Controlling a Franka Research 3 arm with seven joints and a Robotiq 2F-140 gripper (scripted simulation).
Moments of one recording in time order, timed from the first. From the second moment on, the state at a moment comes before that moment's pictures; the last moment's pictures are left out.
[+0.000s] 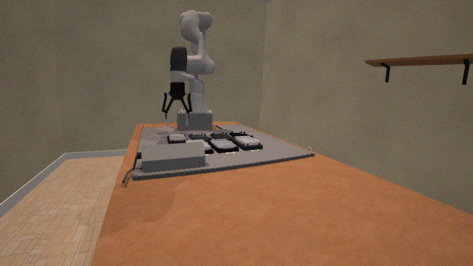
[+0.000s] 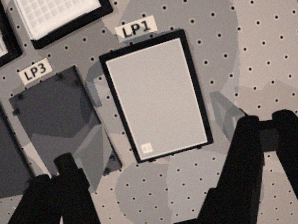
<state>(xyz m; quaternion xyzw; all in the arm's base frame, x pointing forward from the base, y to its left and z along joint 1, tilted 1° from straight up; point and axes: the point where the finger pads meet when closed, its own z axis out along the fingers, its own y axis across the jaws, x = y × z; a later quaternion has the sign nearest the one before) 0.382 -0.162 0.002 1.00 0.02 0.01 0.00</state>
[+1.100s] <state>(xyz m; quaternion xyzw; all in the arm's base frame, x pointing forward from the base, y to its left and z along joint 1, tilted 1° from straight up) 0.378 -0.161 -0.012 1.00 0.02 0.00 0.00</state>
